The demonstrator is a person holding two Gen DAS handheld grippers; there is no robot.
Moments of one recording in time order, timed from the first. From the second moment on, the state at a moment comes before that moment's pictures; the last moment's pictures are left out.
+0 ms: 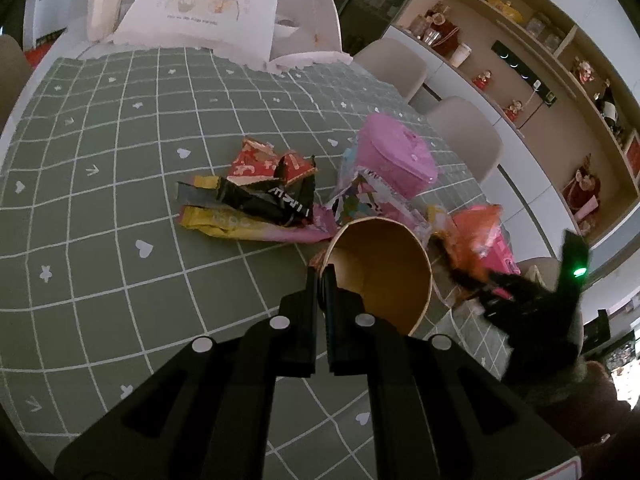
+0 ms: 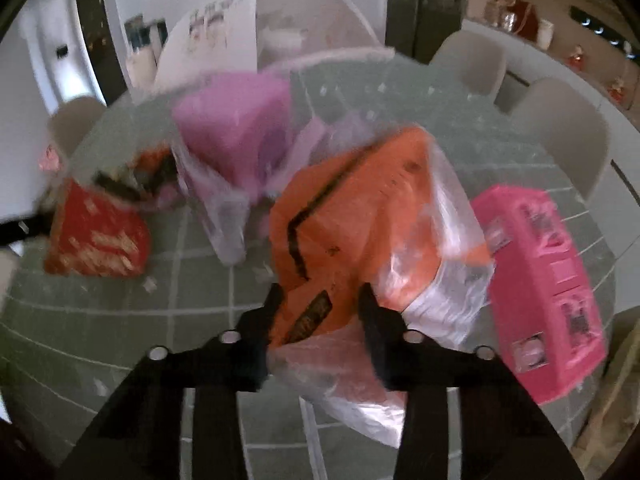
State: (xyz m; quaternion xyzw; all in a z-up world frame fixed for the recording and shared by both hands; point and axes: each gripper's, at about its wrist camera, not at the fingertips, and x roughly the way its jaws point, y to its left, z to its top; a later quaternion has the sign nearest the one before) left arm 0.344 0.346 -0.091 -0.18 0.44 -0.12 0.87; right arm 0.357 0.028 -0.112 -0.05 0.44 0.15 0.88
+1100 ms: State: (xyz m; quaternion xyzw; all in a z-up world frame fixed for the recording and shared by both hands) left arm 0.337 0.003 -0.006 -0.04 0.39 -0.36 0.85; right arm 0.199 -0.236 0.003 0.00 0.34 -0.04 0.94
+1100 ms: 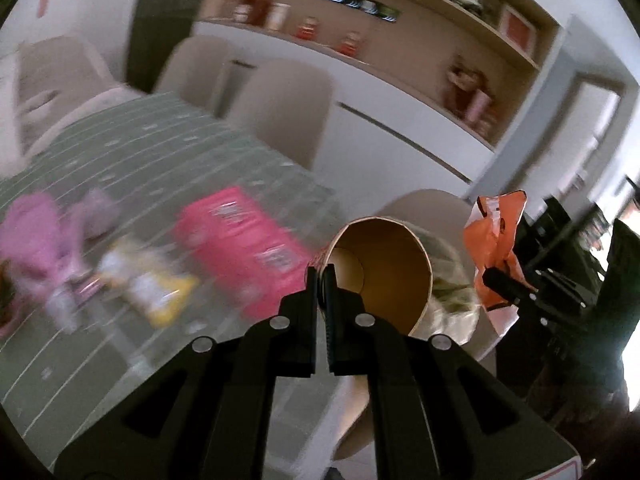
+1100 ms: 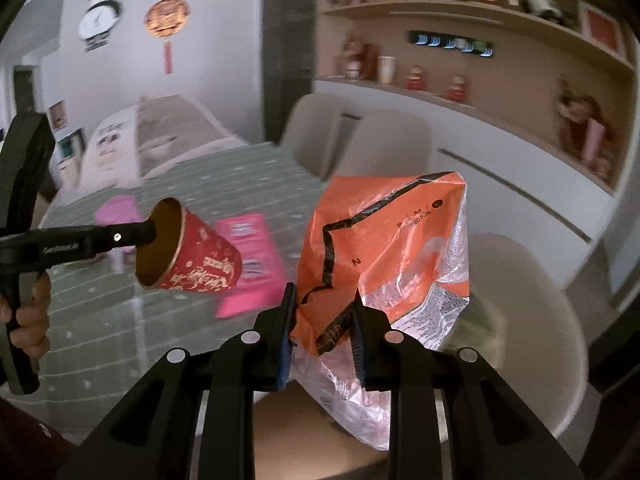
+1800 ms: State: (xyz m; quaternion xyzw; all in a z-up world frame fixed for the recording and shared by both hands) left arm 0.360 -0.268 -0.085 0.09 0.50 -0.43 0.75; right arm 0.148 -0.413 -0.015 0.08 0.30 -0.15 0.94
